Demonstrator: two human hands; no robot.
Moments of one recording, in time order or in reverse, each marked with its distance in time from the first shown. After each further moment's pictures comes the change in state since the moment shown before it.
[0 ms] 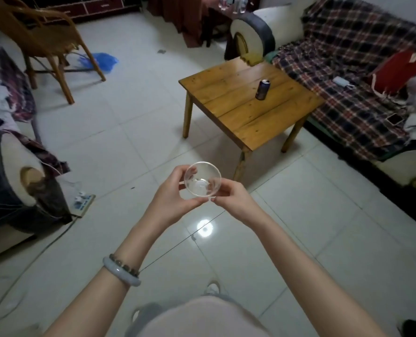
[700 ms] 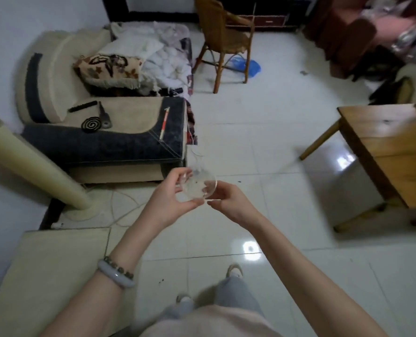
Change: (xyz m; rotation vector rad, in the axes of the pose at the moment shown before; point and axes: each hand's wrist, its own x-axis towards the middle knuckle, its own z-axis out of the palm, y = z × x) left_hand -0.286 -0.137 -0.361 0.064 0.495 -0.326; right_hand -0.032 -0.095 0.463 -0.149 -0.602 -0.145
